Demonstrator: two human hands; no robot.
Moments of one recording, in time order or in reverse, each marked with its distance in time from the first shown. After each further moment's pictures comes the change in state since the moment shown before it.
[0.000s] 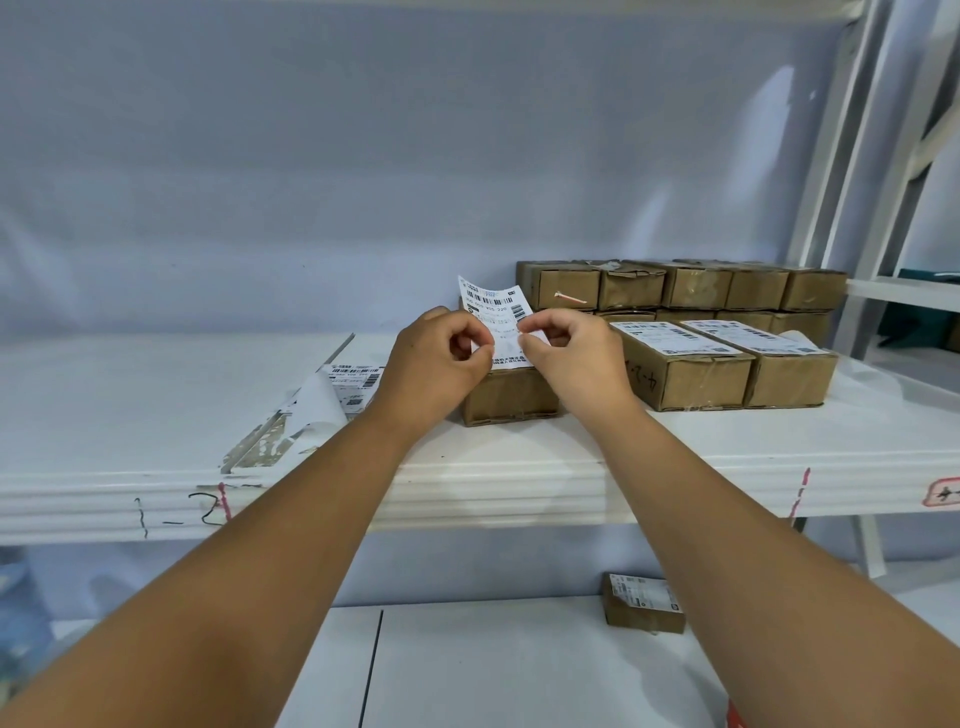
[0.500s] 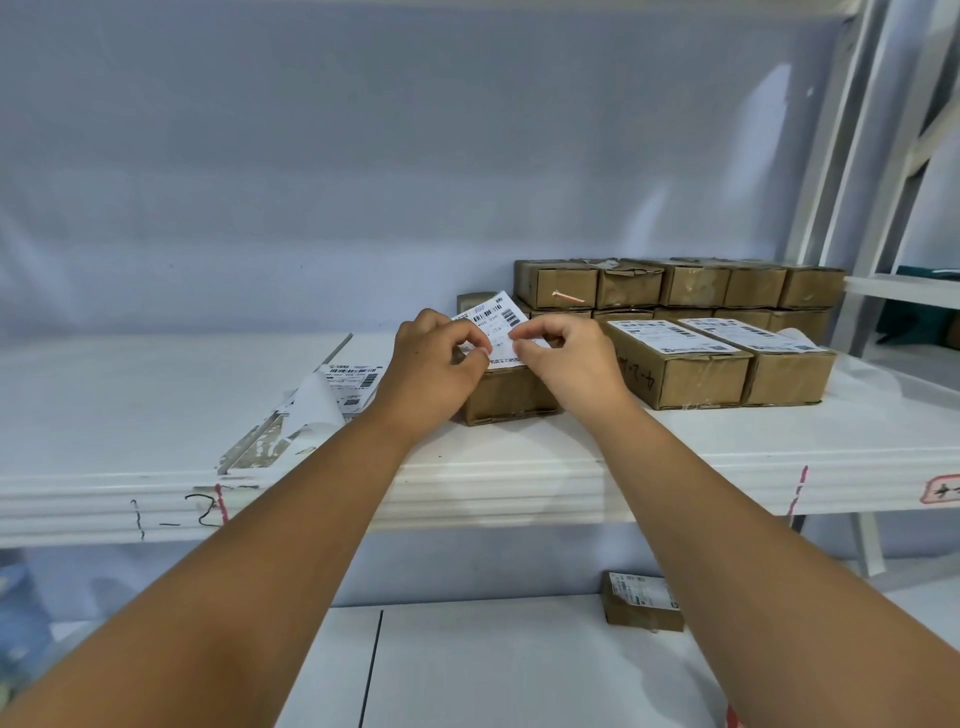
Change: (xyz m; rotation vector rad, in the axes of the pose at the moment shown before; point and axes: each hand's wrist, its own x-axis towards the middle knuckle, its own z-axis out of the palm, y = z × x) left_hand 0.001 -0.005 0.005 0.066 -0.095 -0.092; right_hand -0.001 0.001 0.001 0.046 -0.064 0.041
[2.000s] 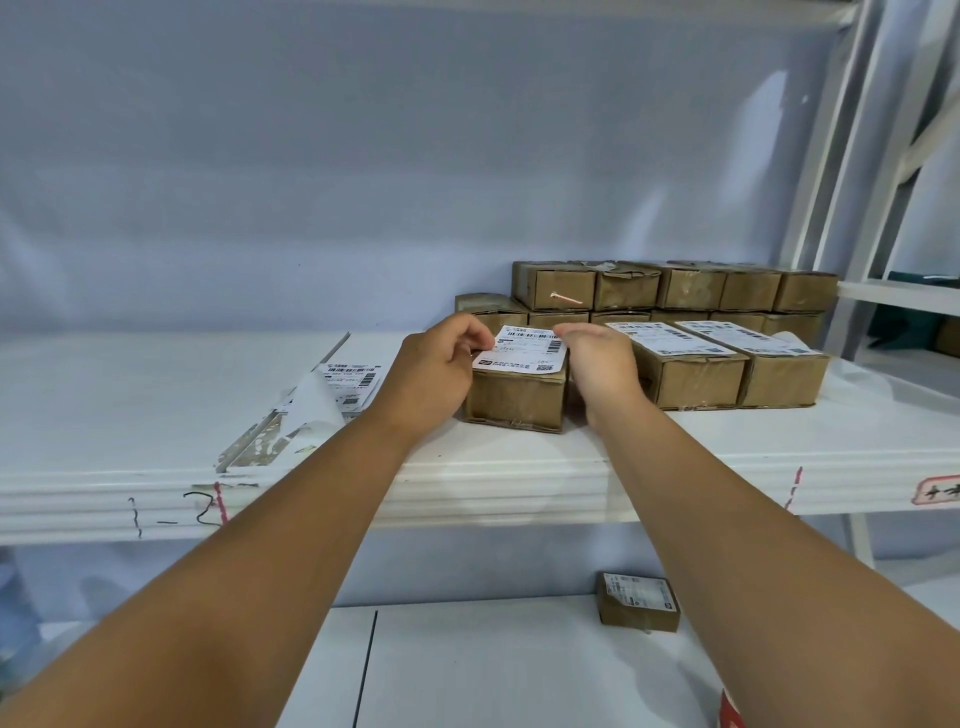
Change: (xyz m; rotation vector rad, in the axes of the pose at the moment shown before) left_hand -0.002 -0.005 -0.001 -0.152 -0.024 0.043; right_hand 0.018 0.017 -0.002 0.361 0.170 0.440
